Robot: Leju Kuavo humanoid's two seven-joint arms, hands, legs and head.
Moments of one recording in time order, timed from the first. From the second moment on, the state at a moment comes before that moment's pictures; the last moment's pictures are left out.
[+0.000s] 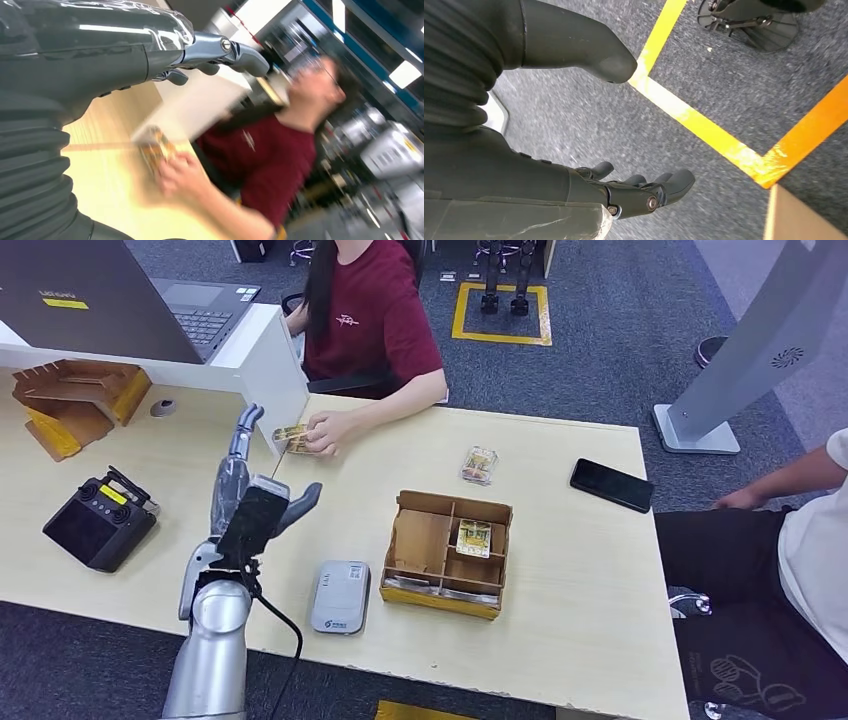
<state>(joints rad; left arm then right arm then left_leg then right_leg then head) -0.21 -0.29 0.04 -1.63 -0.83 -0.03 -0.28 -0.09 0.17 -0.84 -0.23 1.51 -0.29 -0.04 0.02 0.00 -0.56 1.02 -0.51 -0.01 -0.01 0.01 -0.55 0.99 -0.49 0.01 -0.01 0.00</state>
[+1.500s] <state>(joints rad) 0.00 -0.07 -0.65 -1.51 -1.57 0.39 0.04 -0.08 0.18 -0.94 -0.24 1.56 -0.31 -0.04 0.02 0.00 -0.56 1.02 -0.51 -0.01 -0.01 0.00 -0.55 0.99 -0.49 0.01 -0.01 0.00</state>
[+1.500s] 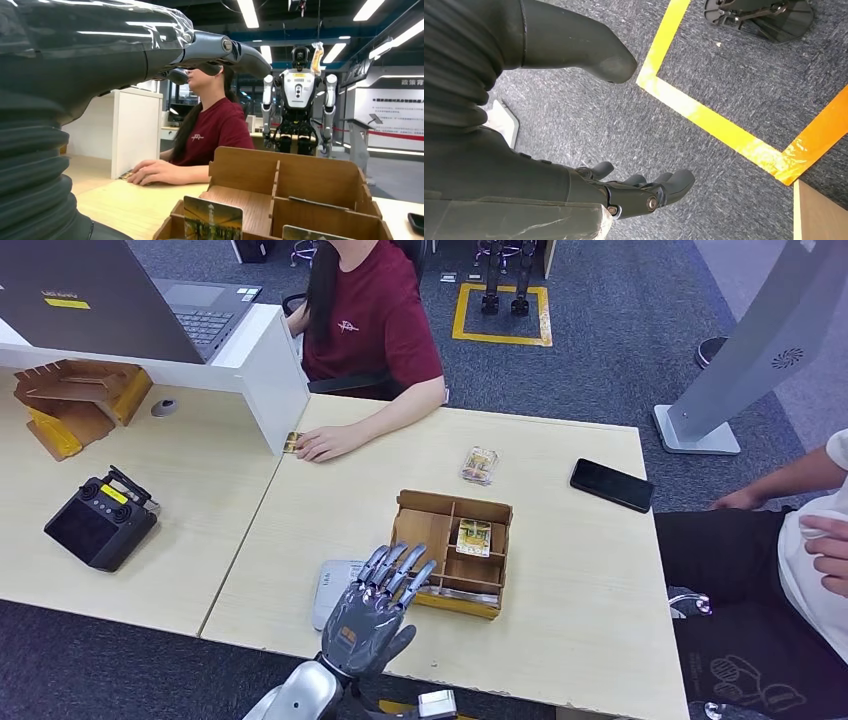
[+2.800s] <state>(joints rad) -0.04 -0.12 -0.54 -1.35 -1.57 0.41 0.12 -0.08 0.18 -0.94 -0.24 1.57 -0.31 -0.04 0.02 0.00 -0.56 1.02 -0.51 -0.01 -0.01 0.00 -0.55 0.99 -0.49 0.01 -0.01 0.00</state>
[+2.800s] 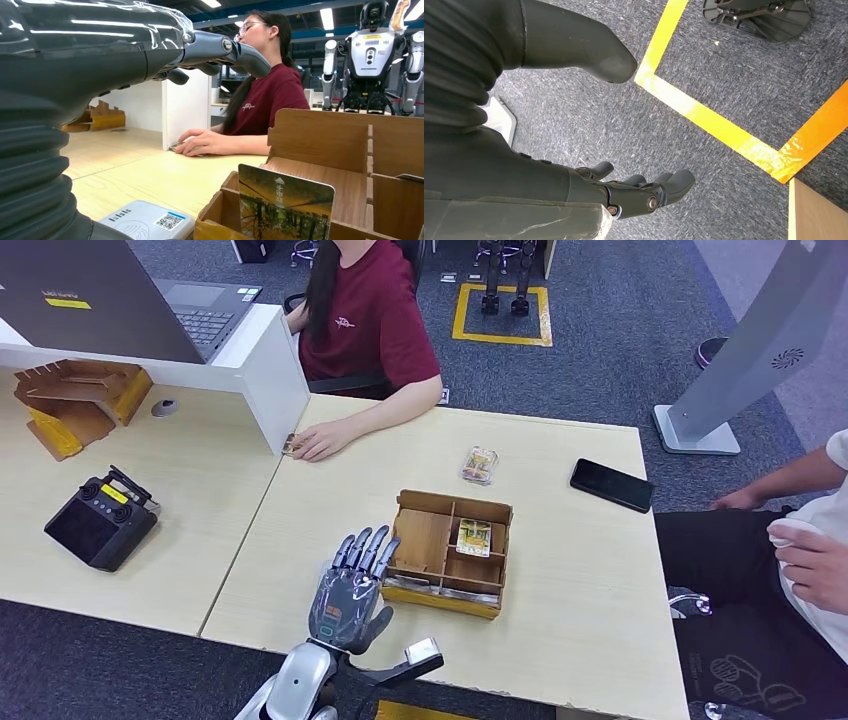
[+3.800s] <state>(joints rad) -0.04 -0.24 -0.46 -1.30 -1.57 0.41 0.01 -0.08 0.18 -0.91 -0.24 1.57 -0.31 -0.04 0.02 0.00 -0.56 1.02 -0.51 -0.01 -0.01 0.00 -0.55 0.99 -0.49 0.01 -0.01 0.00</state>
